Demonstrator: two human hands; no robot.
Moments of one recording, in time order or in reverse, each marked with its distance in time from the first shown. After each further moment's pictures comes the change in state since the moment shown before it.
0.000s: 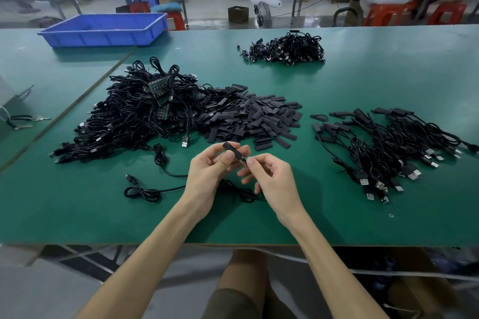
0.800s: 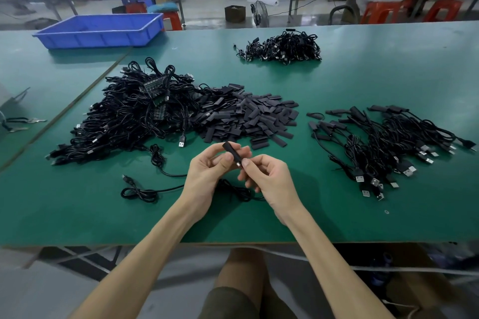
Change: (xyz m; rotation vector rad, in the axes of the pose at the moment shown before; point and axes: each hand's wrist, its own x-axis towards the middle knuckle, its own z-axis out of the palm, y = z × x) left_hand -0.004 0.001 0.004 0.043 -0.092 0.049; right_hand -0.001 -0.002 -0.006 0.059 -0.059 0.062
